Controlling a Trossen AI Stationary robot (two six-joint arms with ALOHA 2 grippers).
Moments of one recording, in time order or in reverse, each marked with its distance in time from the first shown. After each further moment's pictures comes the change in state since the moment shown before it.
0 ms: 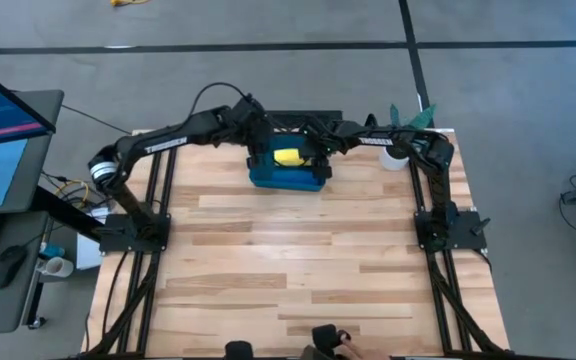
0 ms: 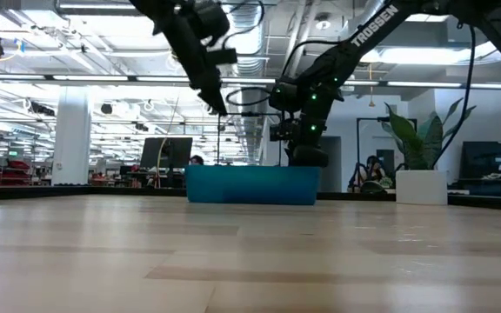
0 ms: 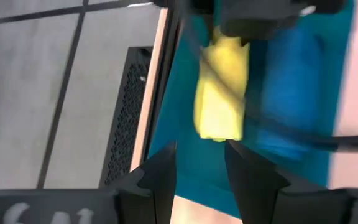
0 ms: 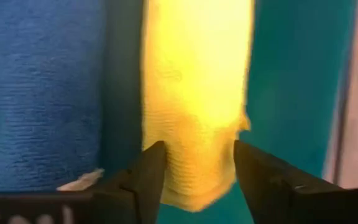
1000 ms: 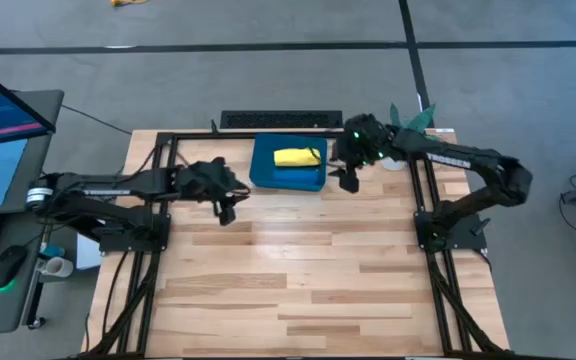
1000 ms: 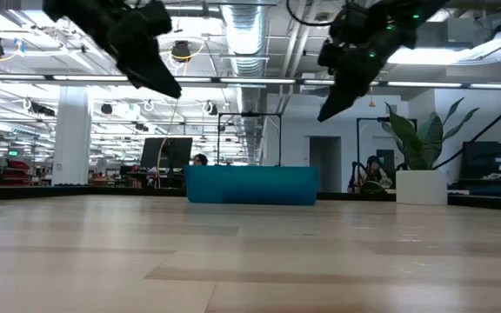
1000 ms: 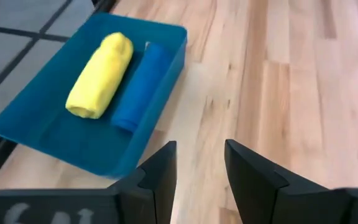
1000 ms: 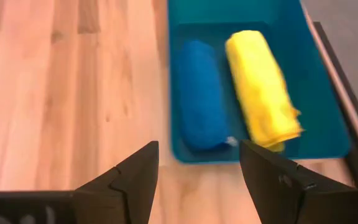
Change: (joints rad) left arm -0.362 -0.599 -0.677 0.292 -0.010 -0.506; right arm 0.034 -0.624 -0.359 -0.010 -0.331 0.367
